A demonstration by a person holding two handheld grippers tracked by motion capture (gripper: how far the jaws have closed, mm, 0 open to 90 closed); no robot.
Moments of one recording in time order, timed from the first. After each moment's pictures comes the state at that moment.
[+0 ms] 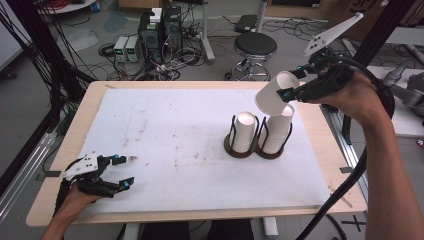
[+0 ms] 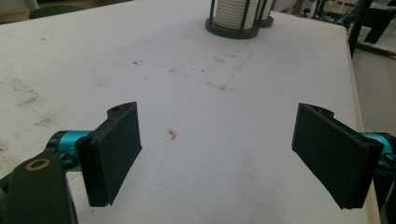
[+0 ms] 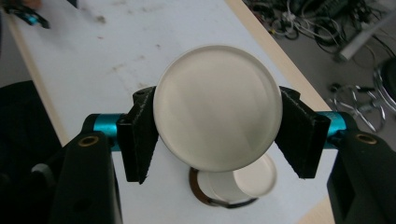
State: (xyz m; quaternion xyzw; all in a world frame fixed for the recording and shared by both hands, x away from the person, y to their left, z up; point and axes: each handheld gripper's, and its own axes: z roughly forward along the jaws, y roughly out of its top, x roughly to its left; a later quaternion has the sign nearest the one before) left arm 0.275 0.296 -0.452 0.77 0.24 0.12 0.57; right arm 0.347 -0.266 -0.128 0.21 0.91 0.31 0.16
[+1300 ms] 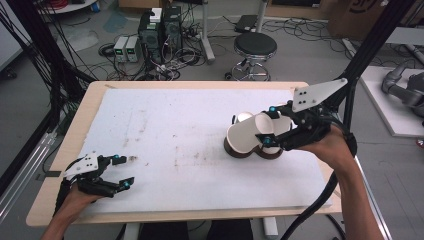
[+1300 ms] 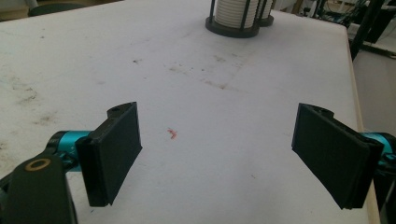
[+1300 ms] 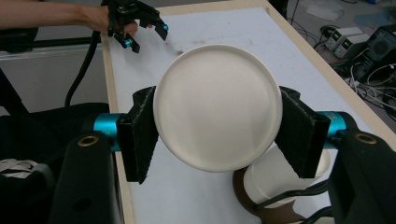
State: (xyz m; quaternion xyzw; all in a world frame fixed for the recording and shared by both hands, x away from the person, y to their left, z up) left arm 0.276 0.296 -0.452 0.77 0.25 0.12 0.57; right arm 0.301 -0.250 -0.210 0.11 0.89 0.44 0.10
